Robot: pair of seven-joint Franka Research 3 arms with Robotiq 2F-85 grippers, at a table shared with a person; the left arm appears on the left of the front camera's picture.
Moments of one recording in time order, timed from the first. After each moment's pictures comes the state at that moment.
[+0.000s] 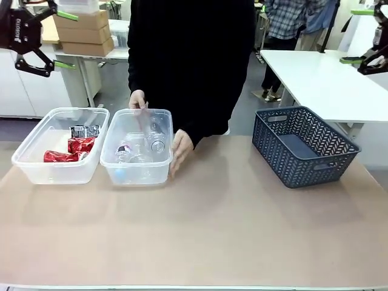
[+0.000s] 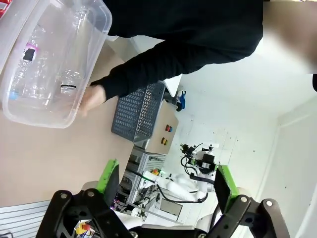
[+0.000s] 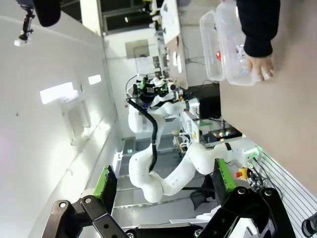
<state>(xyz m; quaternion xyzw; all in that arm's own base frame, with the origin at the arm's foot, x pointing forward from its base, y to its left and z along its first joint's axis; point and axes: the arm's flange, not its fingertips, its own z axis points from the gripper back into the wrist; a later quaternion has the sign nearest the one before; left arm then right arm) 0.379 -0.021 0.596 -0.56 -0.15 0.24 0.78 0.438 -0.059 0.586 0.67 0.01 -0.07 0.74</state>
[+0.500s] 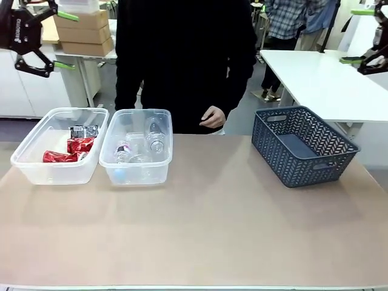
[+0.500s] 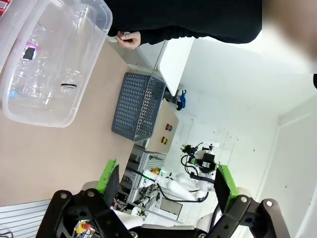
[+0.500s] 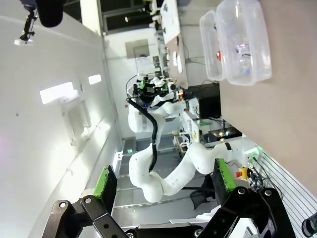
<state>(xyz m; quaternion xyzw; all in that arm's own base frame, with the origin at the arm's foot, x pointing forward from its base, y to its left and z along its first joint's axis) 0.379 -0.022 0.595 -0.56 -0.14 0.24 0.78 0.438 -0.058 0.586 0.67 0.01 -0.06 0.74</state>
